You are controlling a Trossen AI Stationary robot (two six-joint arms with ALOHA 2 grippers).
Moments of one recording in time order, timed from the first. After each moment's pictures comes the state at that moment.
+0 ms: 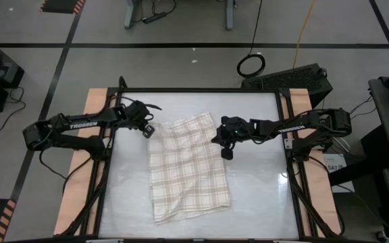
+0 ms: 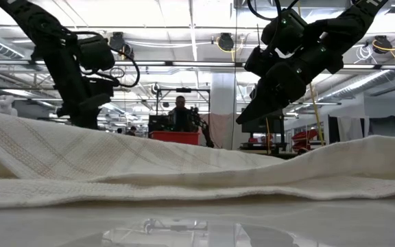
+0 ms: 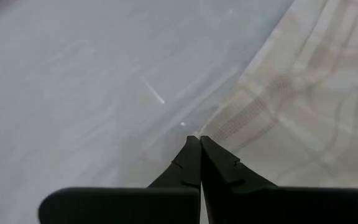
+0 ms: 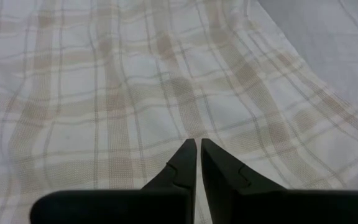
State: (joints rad) left arm 0.55 1.13 0.51 -0.44 -0.11 -0.25; right arm -0.16 1.49 0.67 0.15 -0.08 -0.07
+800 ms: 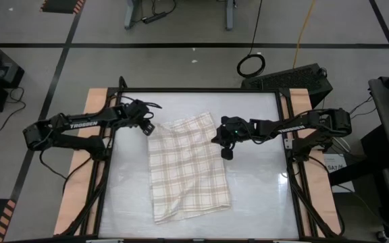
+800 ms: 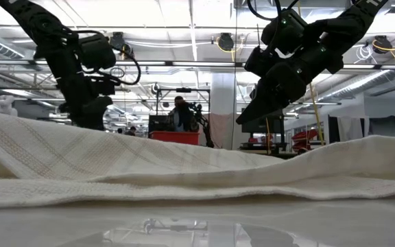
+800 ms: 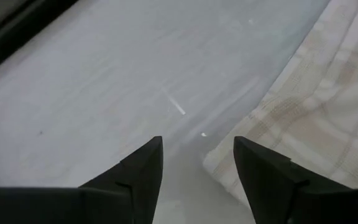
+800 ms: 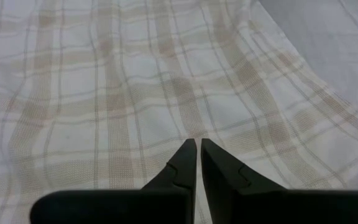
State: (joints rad) left arm 0.56 1.13 0.52 -0.42 -0.21 -0.20; right arm -0.16 1.49 0.67 0.15 -0.08 -0.07
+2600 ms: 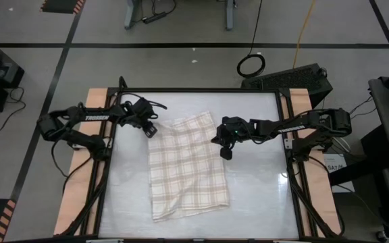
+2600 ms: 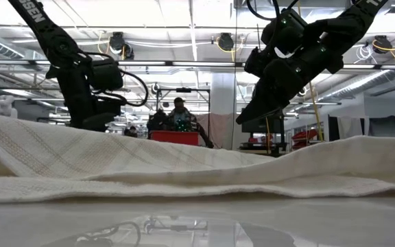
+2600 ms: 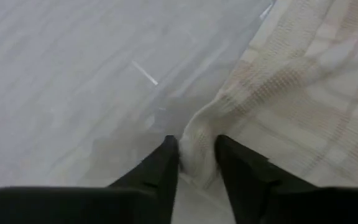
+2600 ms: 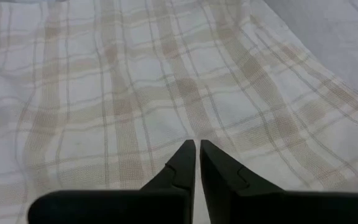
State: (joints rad) left arm 0.65 1.37 0.53 -0.34 0.00 -0.10; right arm -0.16 1.49 0.67 0.15 -0.08 0.02
